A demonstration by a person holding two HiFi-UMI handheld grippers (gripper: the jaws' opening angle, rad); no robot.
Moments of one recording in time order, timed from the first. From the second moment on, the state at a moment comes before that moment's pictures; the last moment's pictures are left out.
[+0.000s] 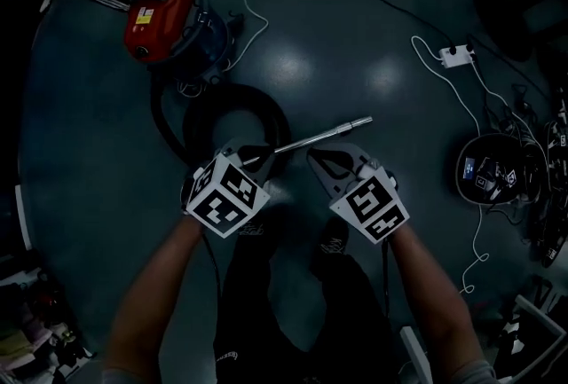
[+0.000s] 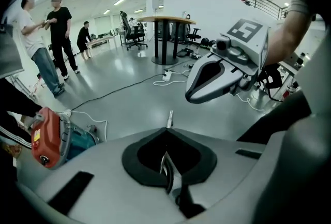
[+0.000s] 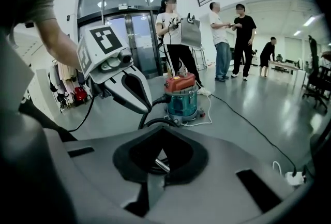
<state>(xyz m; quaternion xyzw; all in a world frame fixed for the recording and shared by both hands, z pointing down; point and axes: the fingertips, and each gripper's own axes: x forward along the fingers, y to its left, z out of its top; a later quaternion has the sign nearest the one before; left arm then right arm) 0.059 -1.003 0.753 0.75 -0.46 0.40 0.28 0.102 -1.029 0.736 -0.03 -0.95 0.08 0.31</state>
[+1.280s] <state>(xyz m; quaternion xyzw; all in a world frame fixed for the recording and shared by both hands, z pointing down) 0.192 -0.903 0.351 0.80 -0.52 0.20 0.22 0.216 -0.920 0.319 0.21 -0.96 0.12 0.16</state>
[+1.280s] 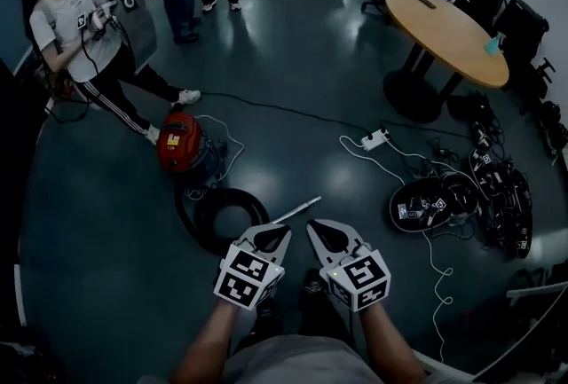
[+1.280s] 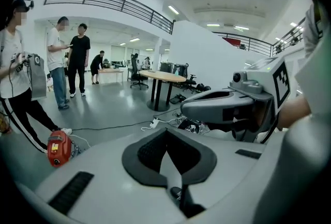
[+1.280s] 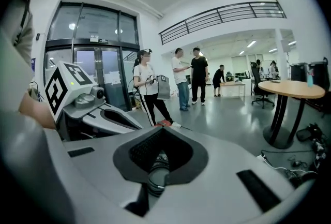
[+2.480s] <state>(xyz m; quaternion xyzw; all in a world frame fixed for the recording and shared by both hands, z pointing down) 0.173 -0.831 0.216 0.84 -0.53 0.08 0.10 0.190 -0.834 0.185 0.26 -0.96 0.02 0.05</state>
